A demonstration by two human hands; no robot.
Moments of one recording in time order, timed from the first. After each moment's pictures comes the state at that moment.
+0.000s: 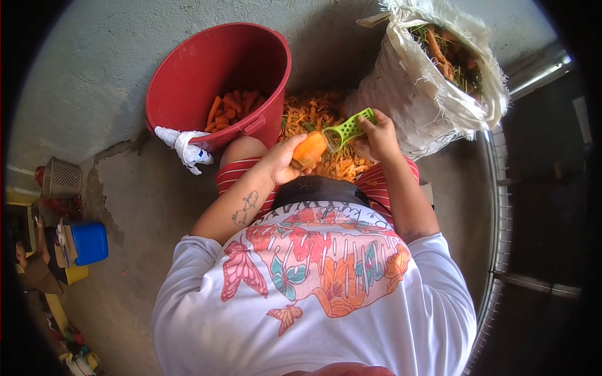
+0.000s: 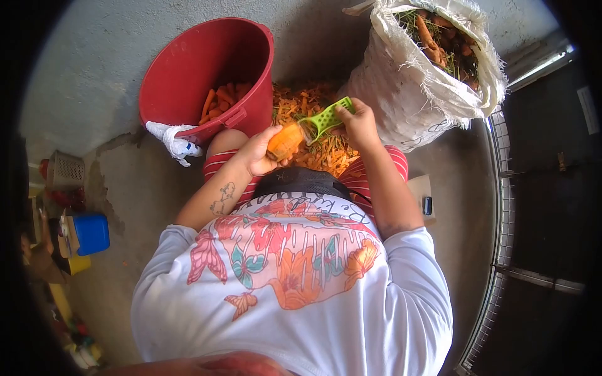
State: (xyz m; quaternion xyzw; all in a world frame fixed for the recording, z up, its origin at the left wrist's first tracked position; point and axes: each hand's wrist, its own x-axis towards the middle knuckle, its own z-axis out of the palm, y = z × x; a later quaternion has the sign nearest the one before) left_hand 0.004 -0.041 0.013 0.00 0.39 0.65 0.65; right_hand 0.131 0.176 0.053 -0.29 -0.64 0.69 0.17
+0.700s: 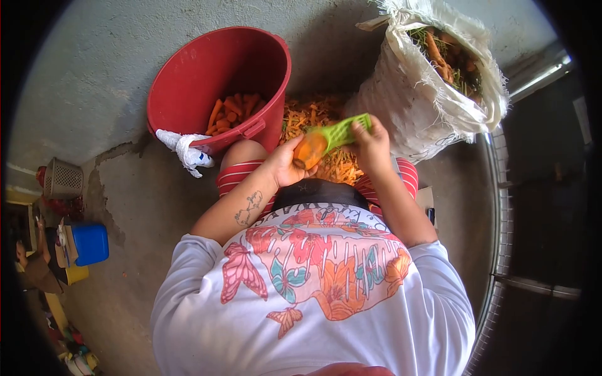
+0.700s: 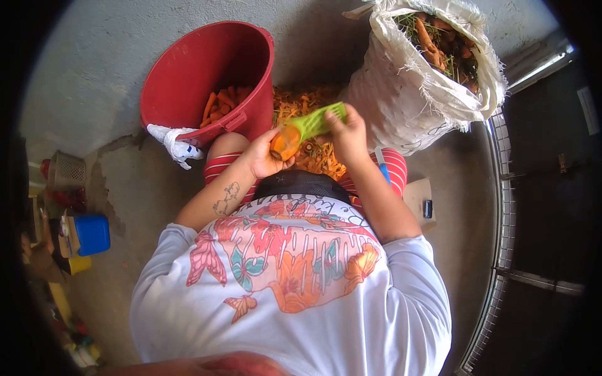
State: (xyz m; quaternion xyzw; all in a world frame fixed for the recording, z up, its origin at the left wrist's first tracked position) left_hand 0.002 -0.032 -0.001 -0.08 0.26 0.68 0.68; right_hand 0.132 0.131 0.066 -0.21 -0.55 0.77 0.24
